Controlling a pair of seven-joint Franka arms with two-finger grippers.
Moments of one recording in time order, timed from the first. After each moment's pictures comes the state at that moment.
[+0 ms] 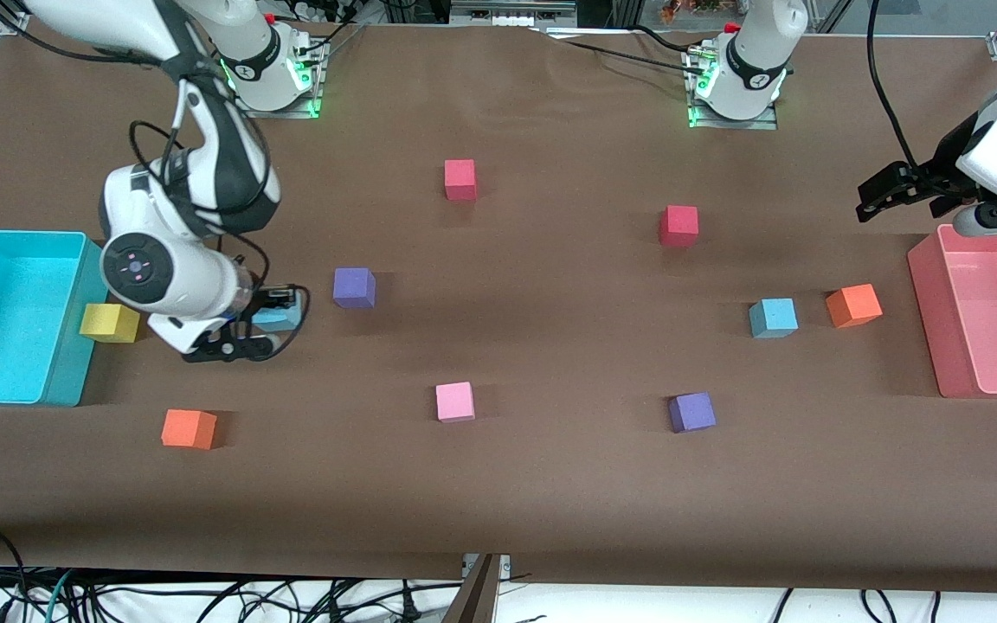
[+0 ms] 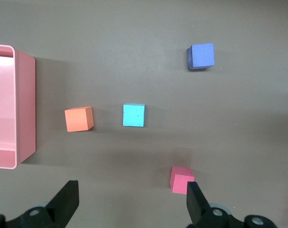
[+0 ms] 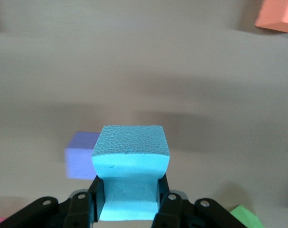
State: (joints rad) left arm -0.11 -0.04 0.06 -1.69 0.00 1.60 -0.15; right arm 0.27 0.42 0.06 -1.61 -0.02 1.82 0.21
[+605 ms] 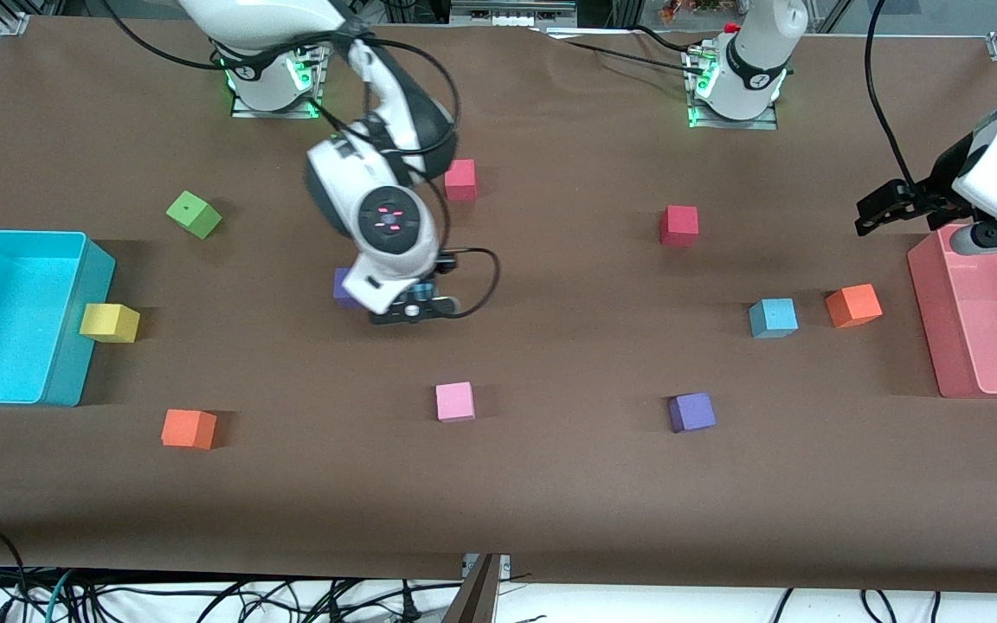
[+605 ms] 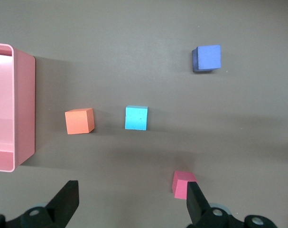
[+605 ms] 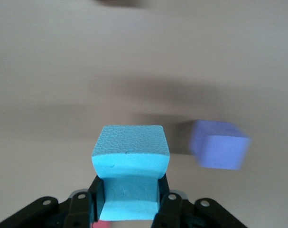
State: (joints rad) left arm -0.10 -0.01 0.07 -1.70 0.00 1.64 -0.15; right arm 0.61 0.66 0.06 -1.32 0.03 1.76 0.52
